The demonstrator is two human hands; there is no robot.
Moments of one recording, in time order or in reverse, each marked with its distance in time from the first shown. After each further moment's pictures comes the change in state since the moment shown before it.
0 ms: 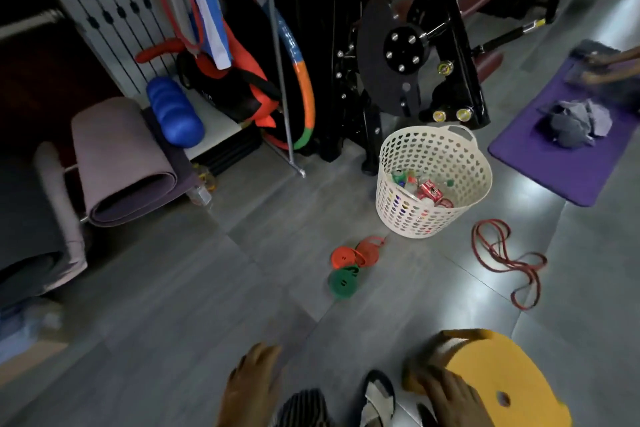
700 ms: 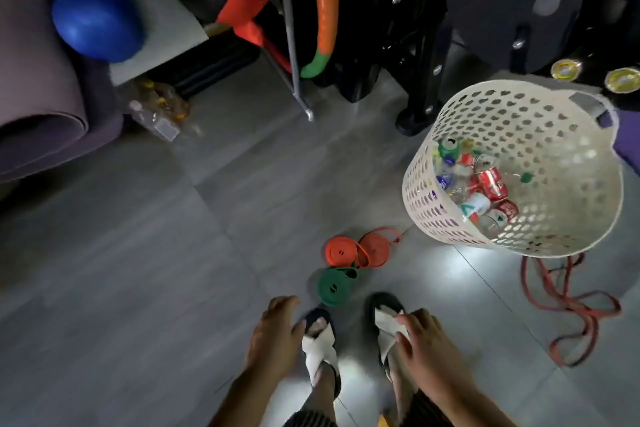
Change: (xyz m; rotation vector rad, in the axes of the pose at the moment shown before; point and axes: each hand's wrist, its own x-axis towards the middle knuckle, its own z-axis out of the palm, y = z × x) left_hand 0.362 0.025 0.100 -0.415 -0.231 -0.395; right_hand 0.346 0.117 0.166 0.129 -0.442 -0.012
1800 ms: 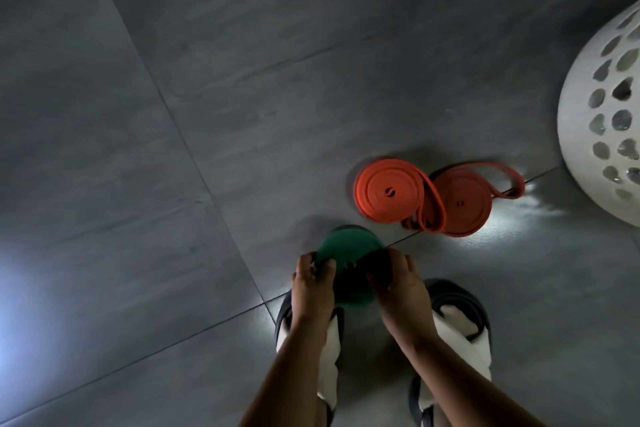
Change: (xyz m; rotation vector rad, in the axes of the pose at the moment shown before) left_hand 0.279 -0.130 0.293 -0.962 0.156 -0.678; right_hand 0.206 0.087 0.359 0.375 -0.171 0.202
